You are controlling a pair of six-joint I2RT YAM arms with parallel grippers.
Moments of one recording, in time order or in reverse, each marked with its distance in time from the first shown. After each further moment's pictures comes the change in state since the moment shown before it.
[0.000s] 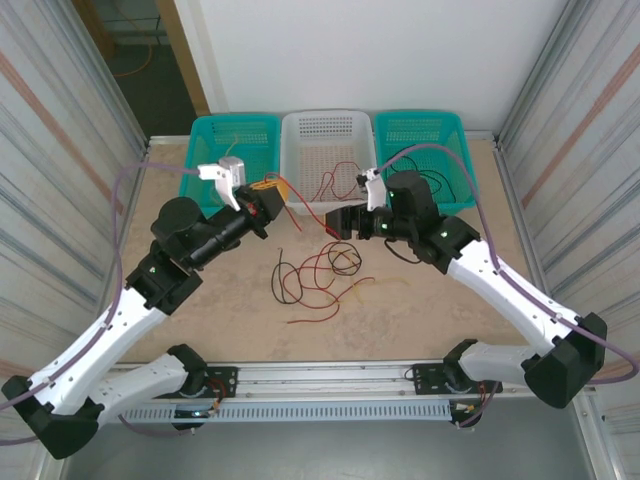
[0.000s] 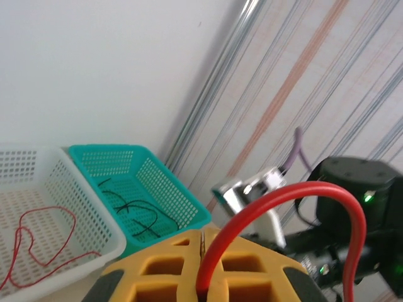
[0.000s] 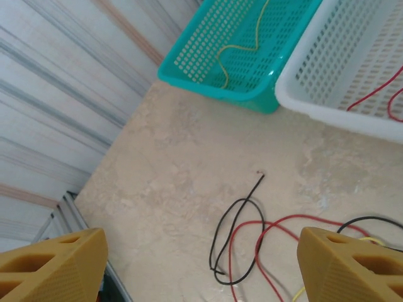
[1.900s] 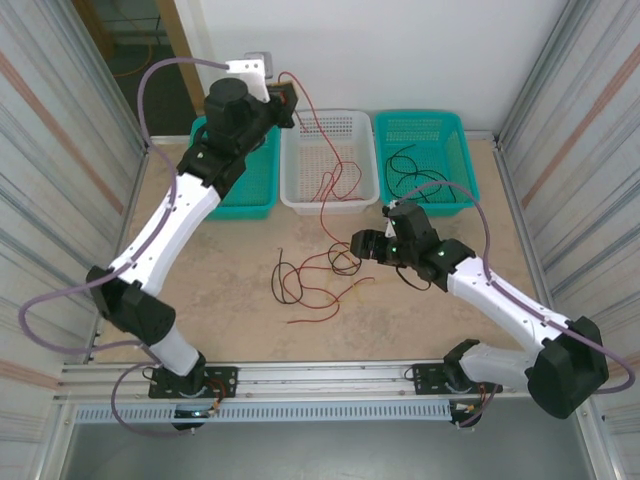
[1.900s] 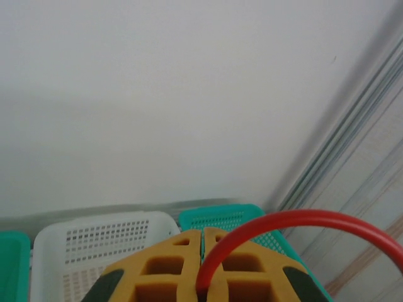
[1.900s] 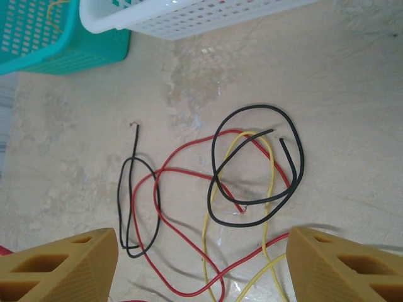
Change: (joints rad) left arm 0.214 0.770 0.835 -0.157 -0.147 0.131; right arm -0.072 -0.065 -0.278 -0.056 0.208 0.219
